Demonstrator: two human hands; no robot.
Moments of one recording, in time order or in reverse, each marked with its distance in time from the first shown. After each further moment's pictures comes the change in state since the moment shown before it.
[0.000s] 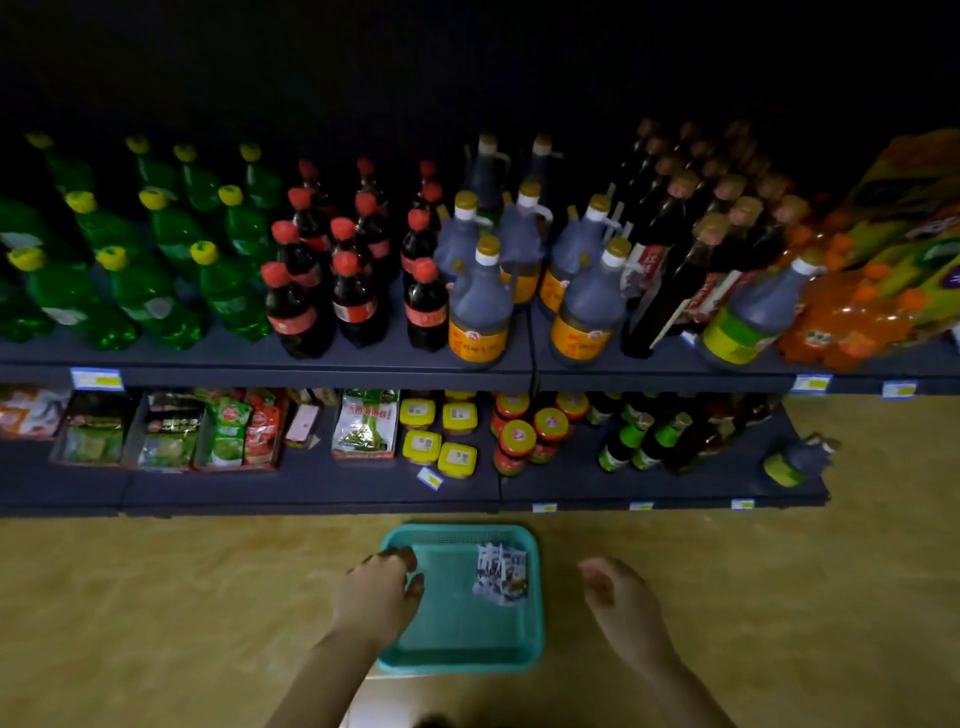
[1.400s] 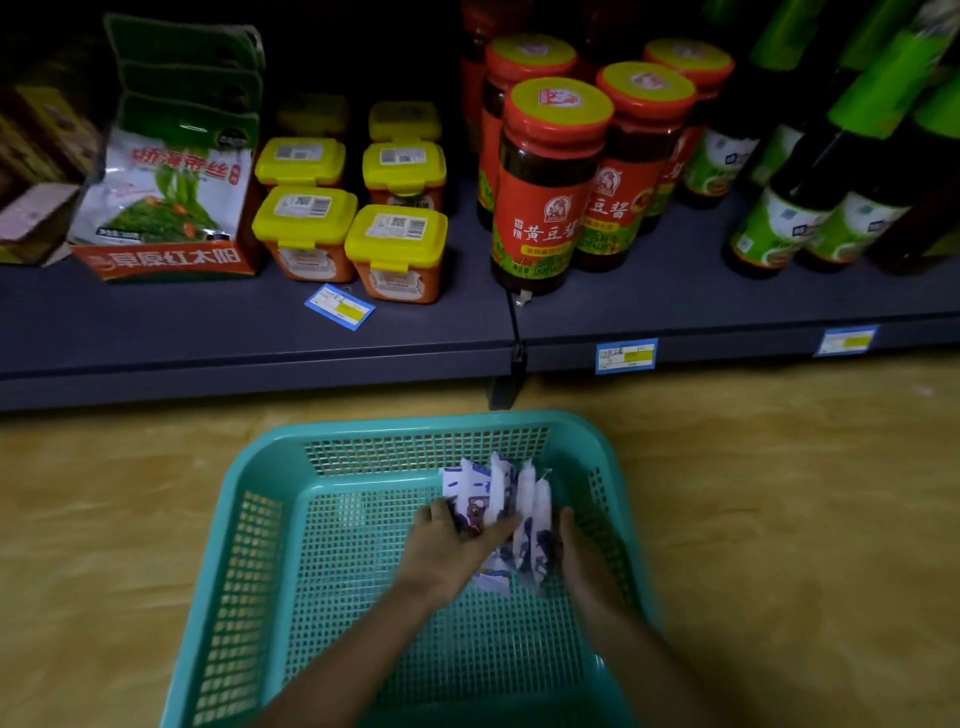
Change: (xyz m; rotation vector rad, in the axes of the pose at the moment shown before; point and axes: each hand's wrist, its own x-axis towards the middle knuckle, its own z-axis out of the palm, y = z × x) left_hand 0.346 -0.066 0.539 -0.536 -0.140 -0.145; right_hand 0.340 0.299 0.465 0.682 -0.153 0.393
